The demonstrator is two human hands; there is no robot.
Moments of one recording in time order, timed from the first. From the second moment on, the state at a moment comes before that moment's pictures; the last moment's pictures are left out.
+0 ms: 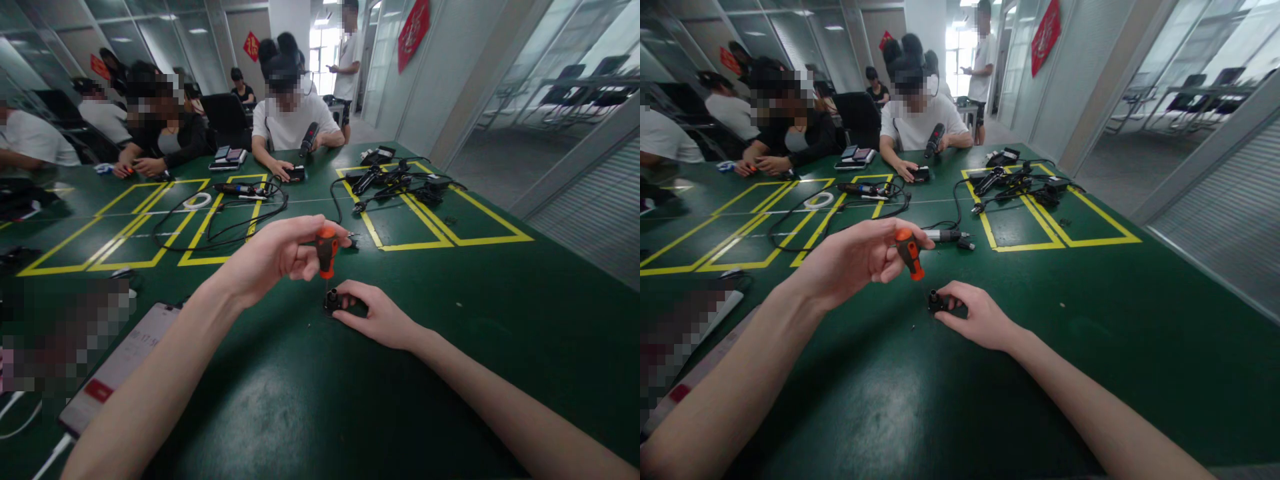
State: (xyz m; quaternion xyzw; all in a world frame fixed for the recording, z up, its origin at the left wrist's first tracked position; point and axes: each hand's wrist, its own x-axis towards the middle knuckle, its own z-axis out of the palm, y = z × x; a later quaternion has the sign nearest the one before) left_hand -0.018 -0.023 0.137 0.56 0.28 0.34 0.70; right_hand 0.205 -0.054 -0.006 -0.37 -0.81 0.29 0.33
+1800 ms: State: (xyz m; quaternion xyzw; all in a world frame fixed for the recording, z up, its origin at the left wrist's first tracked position) left_hand -0.017 -0.023 0.138 0.55 0.29 0.36 0.69; right_hand 0.206 -0.055 -0.003 -0.37 -0.81 0.30 0.33
